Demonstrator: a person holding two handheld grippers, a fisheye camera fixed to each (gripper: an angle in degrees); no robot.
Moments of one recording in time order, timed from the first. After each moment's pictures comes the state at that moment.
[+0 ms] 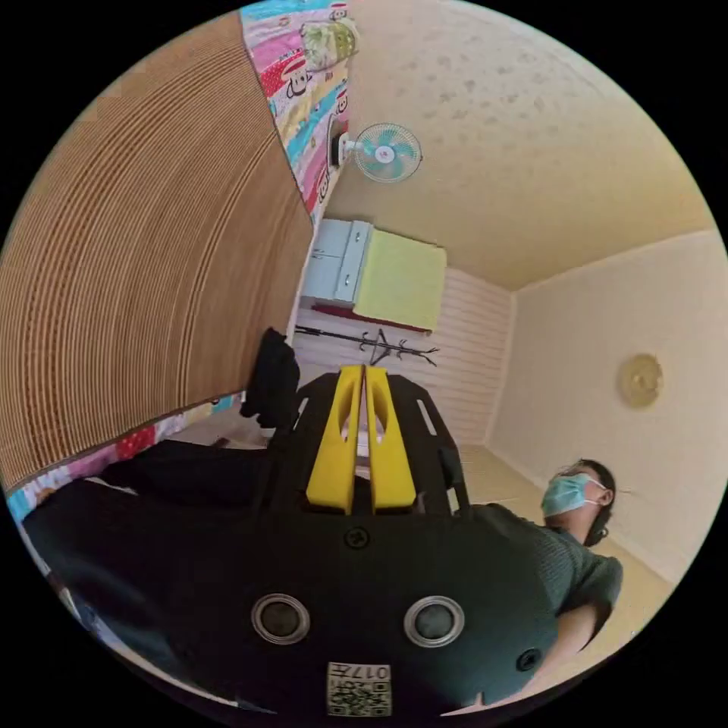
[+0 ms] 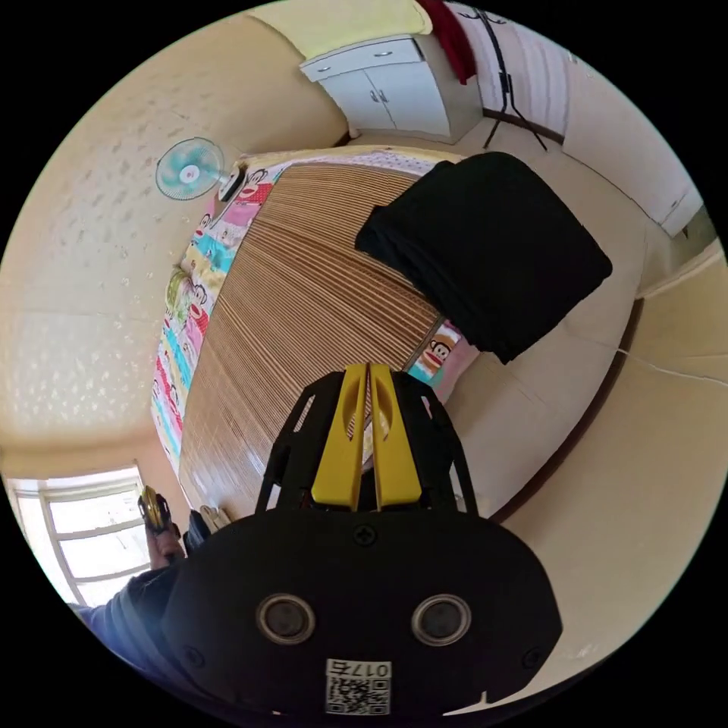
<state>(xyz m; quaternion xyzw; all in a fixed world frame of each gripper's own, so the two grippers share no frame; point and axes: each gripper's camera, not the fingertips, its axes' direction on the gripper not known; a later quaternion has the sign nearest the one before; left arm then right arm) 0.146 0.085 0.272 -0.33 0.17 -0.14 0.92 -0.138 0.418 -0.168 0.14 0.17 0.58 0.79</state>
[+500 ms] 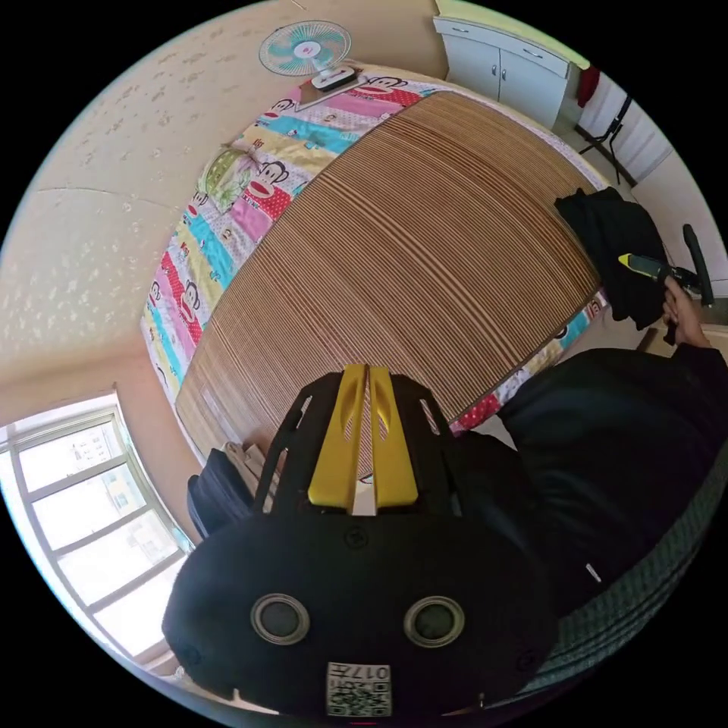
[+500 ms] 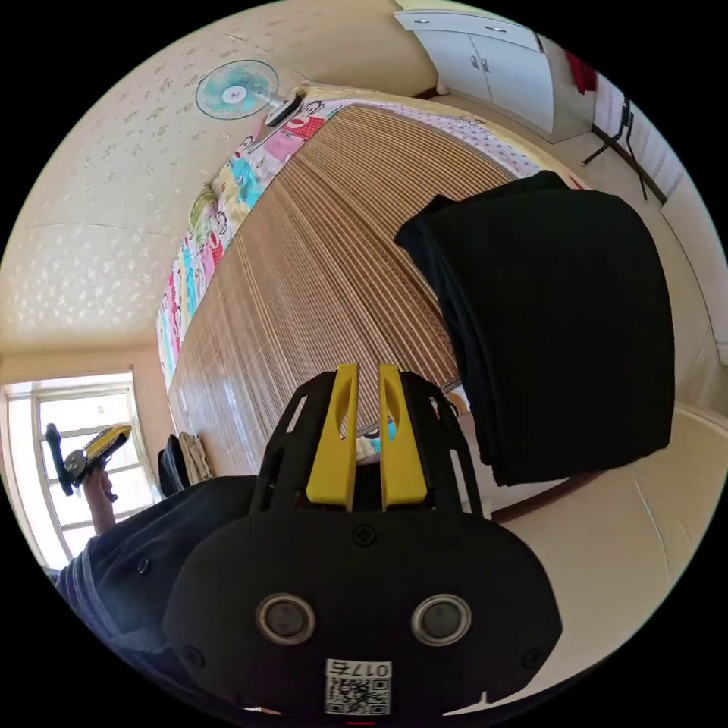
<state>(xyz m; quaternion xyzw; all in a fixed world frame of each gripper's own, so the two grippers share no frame) 0.294 0.213 0.413 -0.37 -0.61 0.42 0.56 -0.028 0.332 -0.193 -0.01 0.12 0.40 0.91</state>
